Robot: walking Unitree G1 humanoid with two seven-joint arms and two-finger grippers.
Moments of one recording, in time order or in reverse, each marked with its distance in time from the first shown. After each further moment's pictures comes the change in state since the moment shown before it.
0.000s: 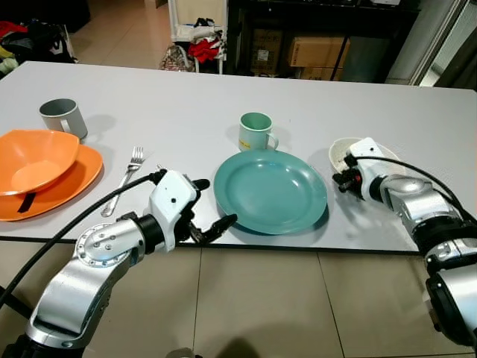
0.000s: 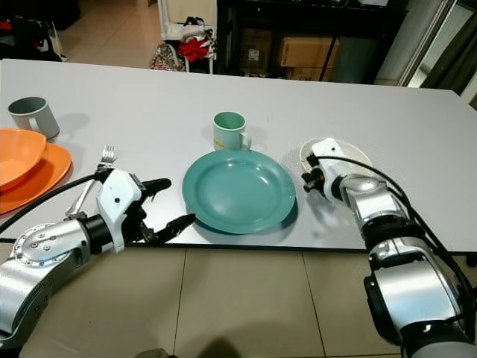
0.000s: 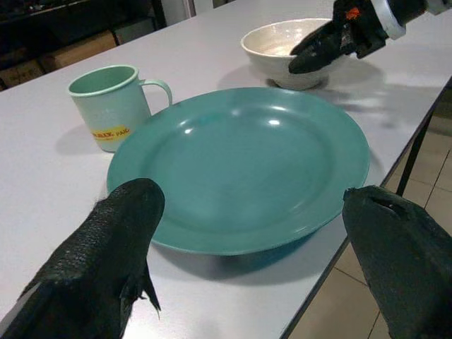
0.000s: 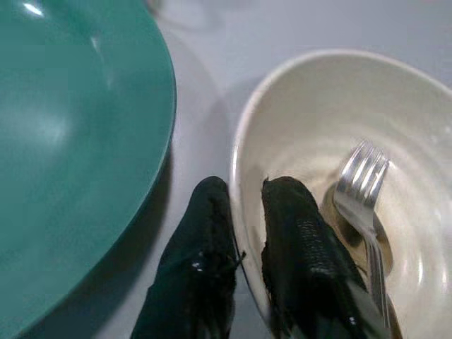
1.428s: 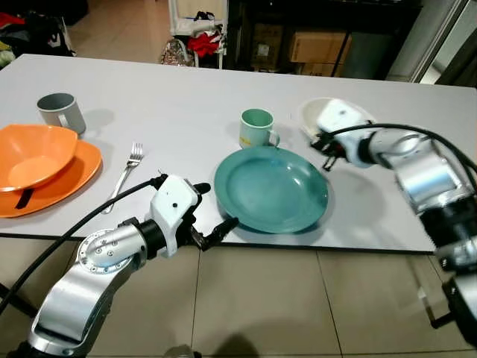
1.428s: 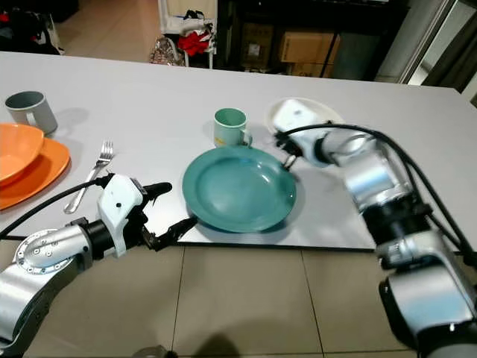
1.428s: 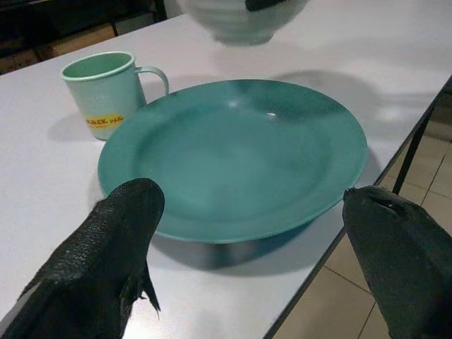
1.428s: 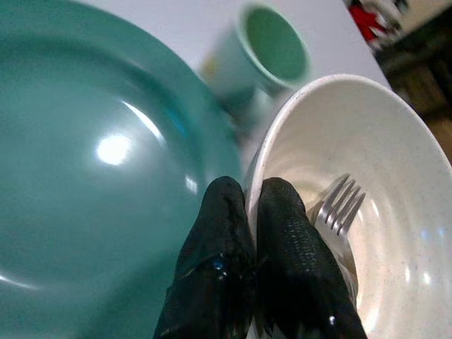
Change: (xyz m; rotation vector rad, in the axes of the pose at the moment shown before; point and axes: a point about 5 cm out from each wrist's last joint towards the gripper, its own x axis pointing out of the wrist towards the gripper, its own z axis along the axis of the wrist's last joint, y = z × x) left arm -0.001 -0.006 -0.003 -0.017 0.000 0.010; right arm -0.037 0.042 0.097 -0.500 -0.145 0.190
